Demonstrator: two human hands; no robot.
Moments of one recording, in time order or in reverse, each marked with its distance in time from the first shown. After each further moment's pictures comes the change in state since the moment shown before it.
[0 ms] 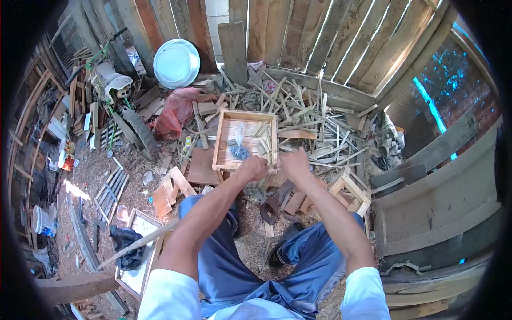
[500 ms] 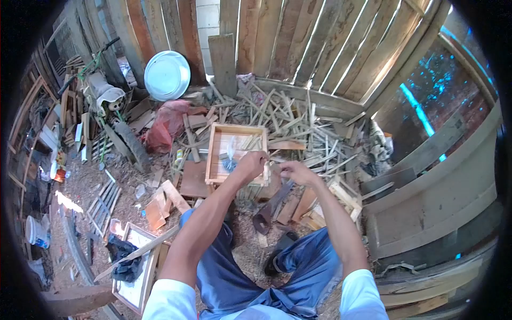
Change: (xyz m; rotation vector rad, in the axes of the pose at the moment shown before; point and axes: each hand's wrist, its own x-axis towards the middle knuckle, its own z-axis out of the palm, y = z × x) left_hand 0.021 0.007 -0.036 -0.344 0.426 0.258; right_hand -0.003 0.062 0.022 1.252 -0.145 0.016
